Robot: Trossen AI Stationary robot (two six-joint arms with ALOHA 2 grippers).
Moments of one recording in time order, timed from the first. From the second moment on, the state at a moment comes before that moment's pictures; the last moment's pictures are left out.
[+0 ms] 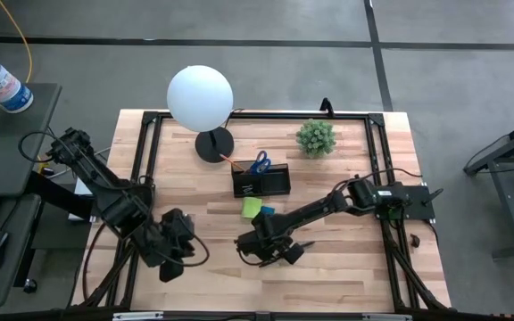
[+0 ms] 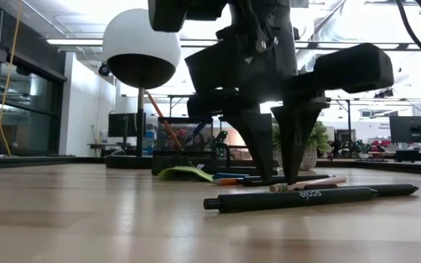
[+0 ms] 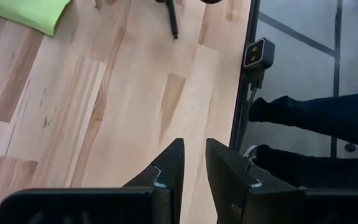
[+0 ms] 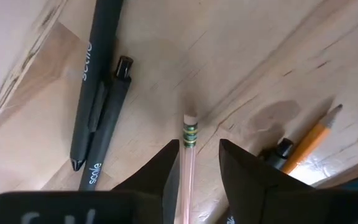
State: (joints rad) left arm -0.66 1.30 1.20 -0.89 -0.24 -1.00; right arm 0.33 2.35 1.94 -1.28 0.04 -0.43
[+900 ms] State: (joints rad) left arm -0.65 1.30 1.20 -0.89 -0.27 -1.00; right arm 0.34 2.36 1.94 -1.22 -0.01 -0.42
